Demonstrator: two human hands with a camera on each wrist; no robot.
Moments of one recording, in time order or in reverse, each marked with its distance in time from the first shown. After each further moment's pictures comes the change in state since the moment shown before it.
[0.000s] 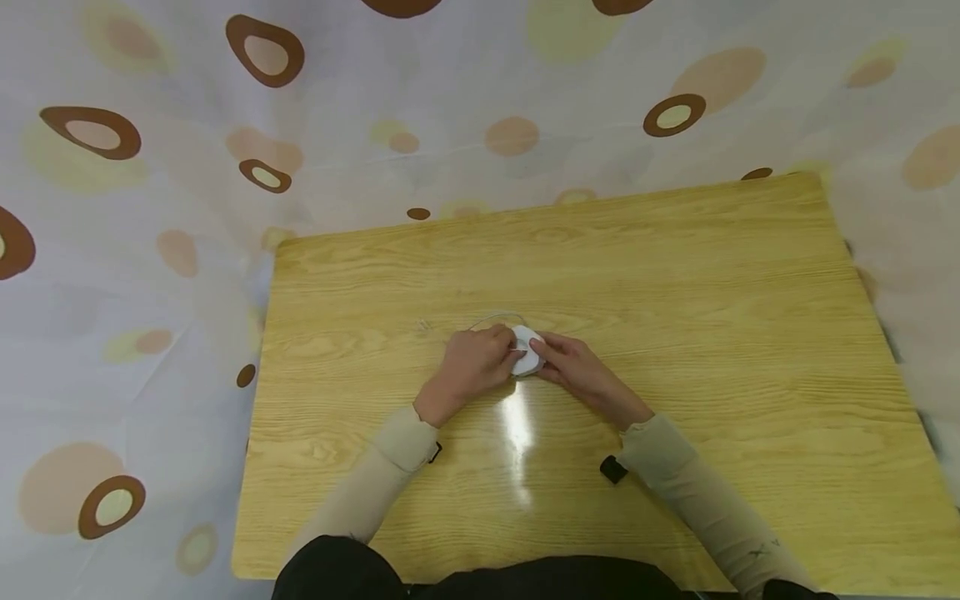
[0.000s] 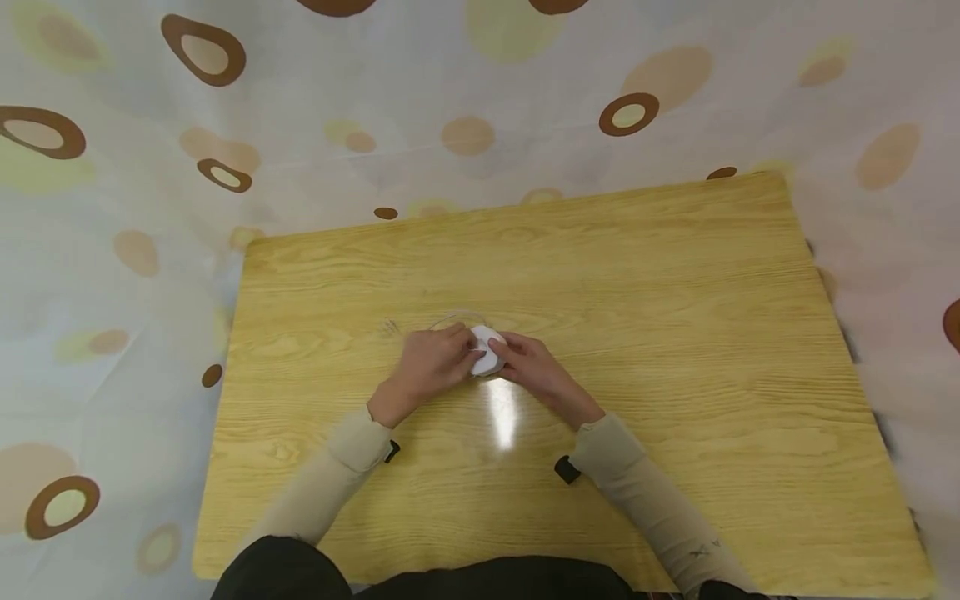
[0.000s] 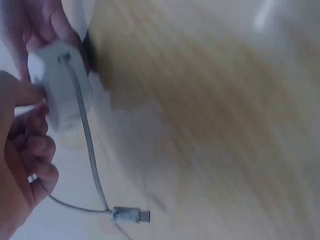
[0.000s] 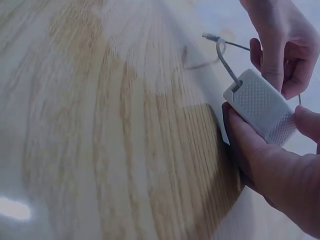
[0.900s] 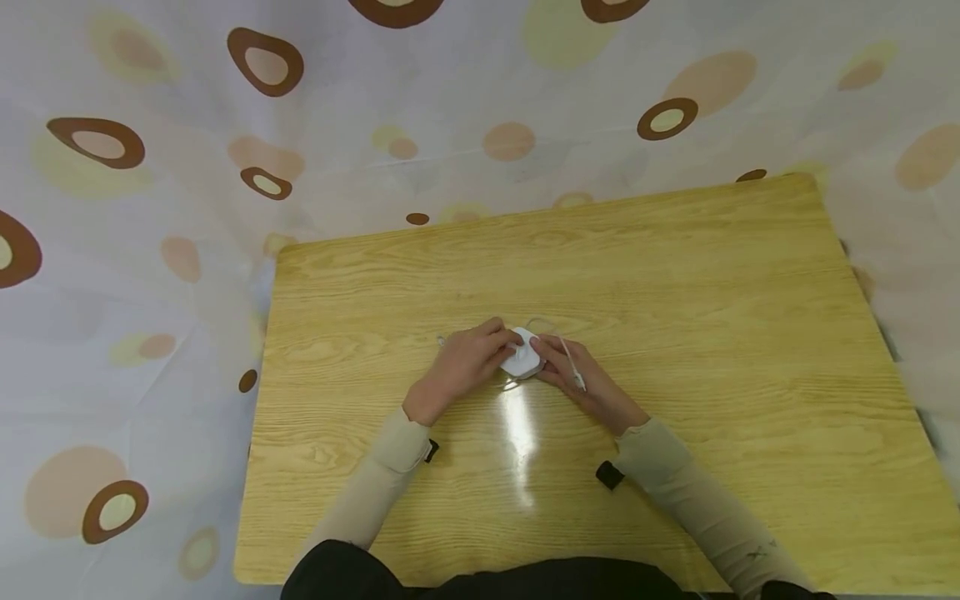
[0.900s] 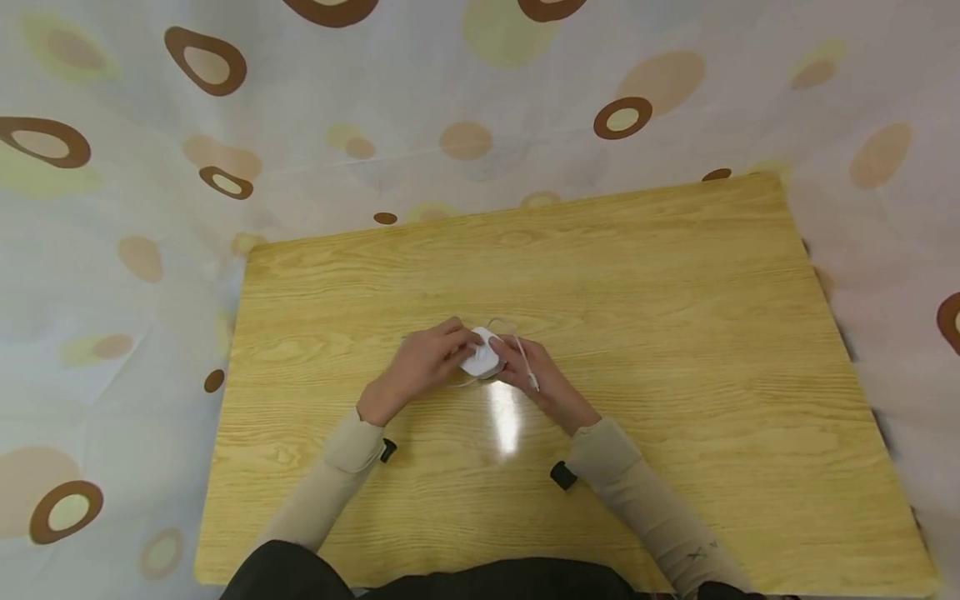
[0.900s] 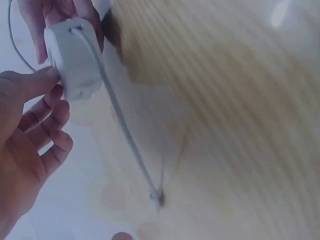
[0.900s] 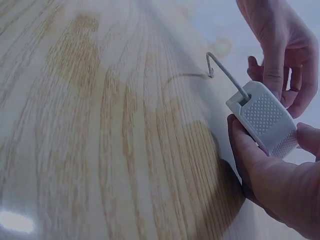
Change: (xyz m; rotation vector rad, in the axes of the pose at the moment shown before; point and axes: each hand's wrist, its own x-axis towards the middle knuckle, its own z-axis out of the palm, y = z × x) left_hand 0.000 -0.008 -0.011 -0.230 -0.042 0.017; right_hand -0.011 0.003 0.002 0.097 -0.031 -0.097
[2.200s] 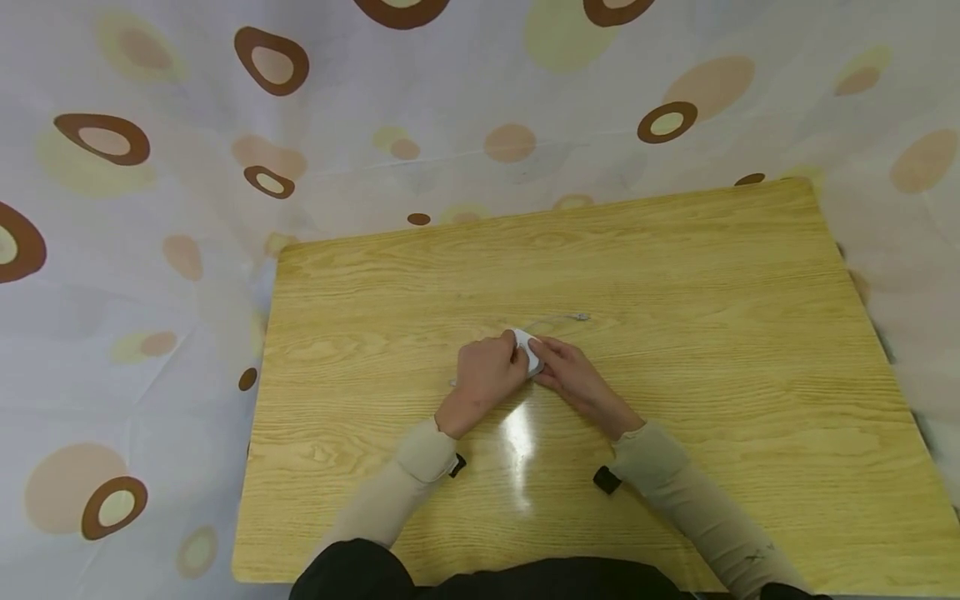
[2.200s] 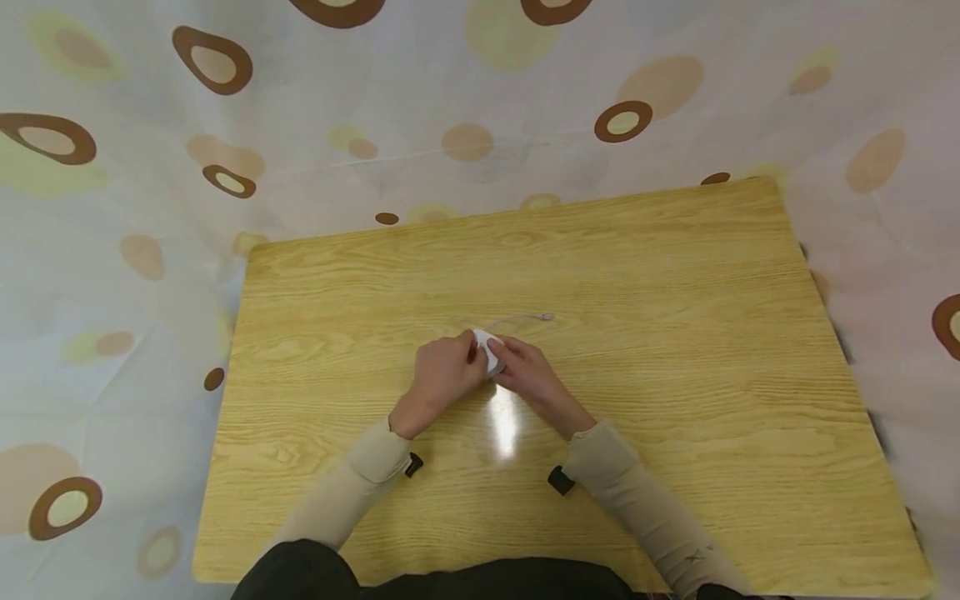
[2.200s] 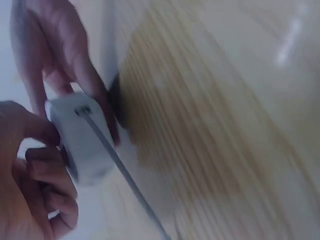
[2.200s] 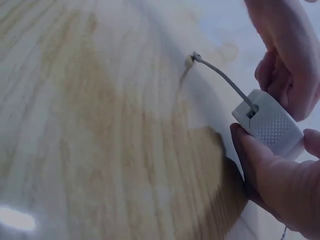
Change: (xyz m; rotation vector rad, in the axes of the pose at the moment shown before) left_hand 0.012 0.036 0.020 0.119 -0.012 -0.384; right_hand 0.008 0.006 0.009 0.006 0.102 0.056
